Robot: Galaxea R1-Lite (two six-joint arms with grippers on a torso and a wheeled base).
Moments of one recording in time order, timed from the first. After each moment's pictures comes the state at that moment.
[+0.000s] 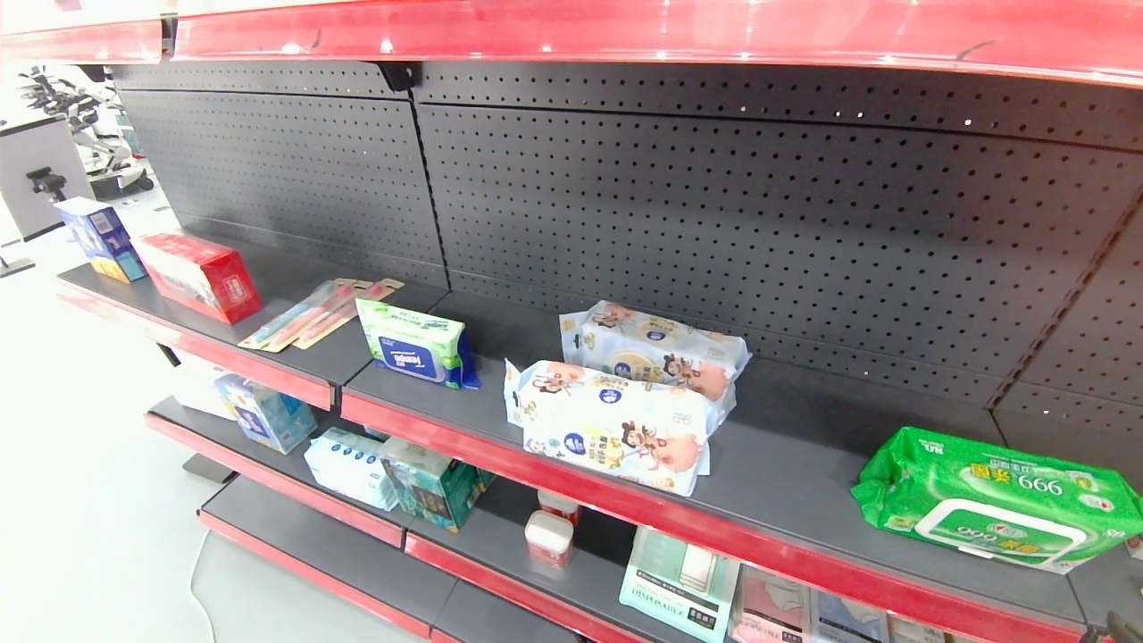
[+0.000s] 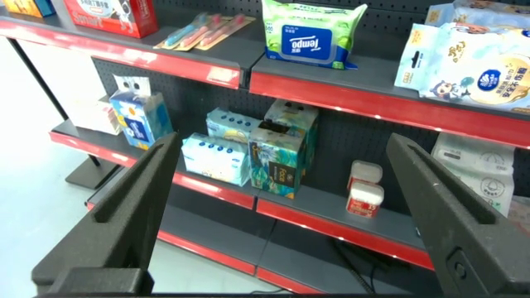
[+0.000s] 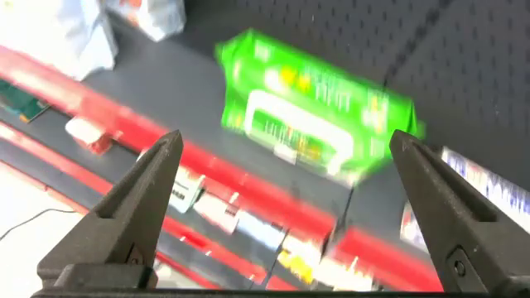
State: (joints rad) left arm 0.00 0.00 0.00 0.00 -0.01 0.00; right arm -0.08 0.37 -0.21 0.05 0.06 -0.22
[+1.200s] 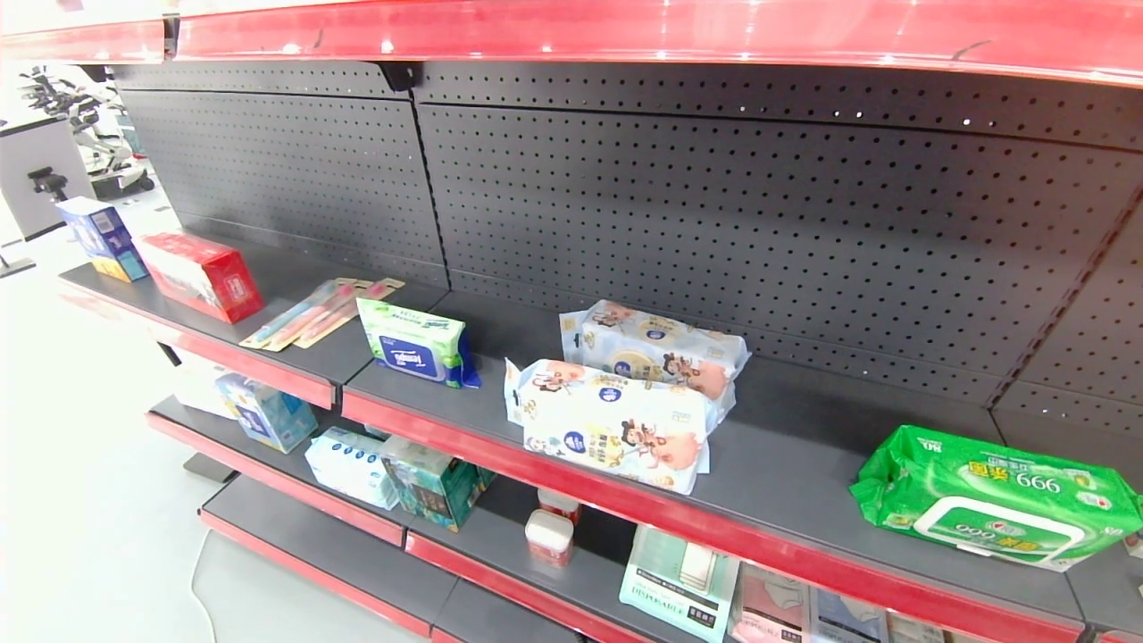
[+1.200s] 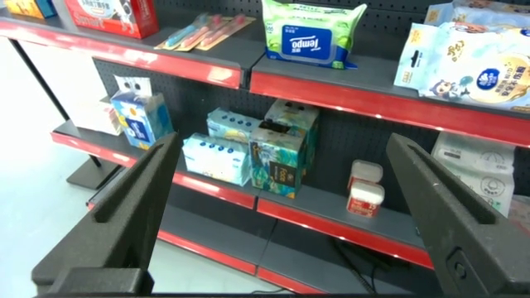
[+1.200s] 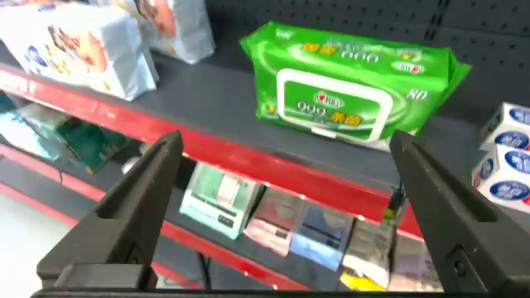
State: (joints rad) left arm 0.00 0.00 0.00 0.00 0.00 0.03; right arm 0.01 0.04 0.00 0.00 0.02 0.00
